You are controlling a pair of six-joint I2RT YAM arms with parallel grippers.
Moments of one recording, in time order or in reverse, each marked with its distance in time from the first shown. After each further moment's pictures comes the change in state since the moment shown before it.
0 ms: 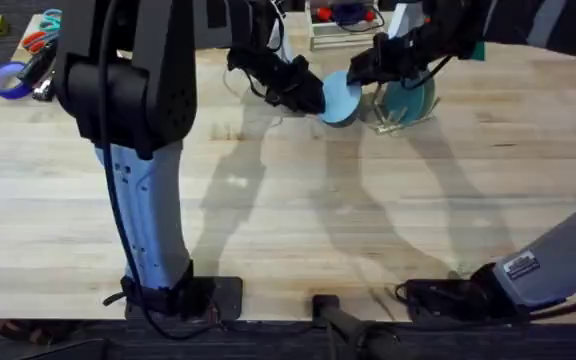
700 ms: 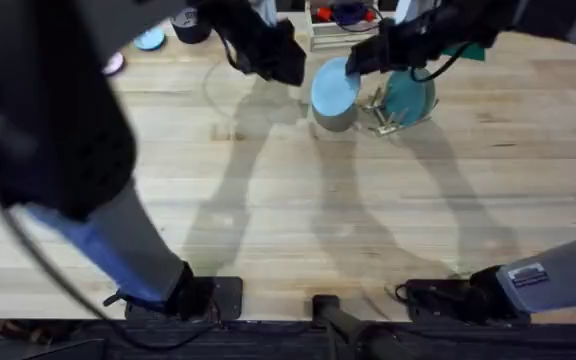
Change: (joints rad) left arm 0.019 -0.325 -0.016 -0.162 -0.304 0.096; right arm 0.026 -0.138 0.000 -0.074 -0.026 -0.053
